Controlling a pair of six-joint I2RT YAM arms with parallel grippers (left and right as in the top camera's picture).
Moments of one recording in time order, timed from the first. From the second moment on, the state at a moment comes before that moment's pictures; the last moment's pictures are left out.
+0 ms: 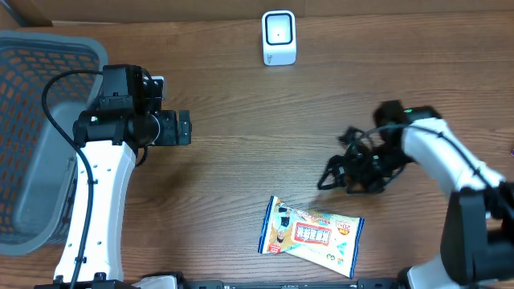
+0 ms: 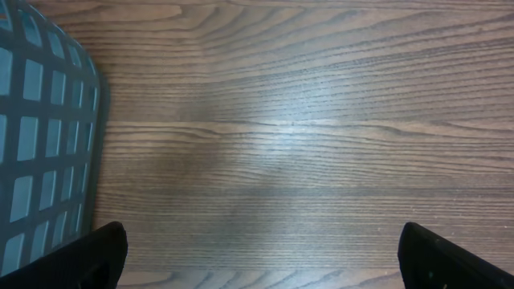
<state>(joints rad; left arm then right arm) 0.05 1.44 1.32 -1.01 0.05 0.01 0.19 1.68 1.09 -1.17 -0.71 -0.15</state>
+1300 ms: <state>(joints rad) 0.05 1.44 1.32 -1.01 0.05 0.01 0.93 1.54 0.79 -0.70 -0.02 0.29</state>
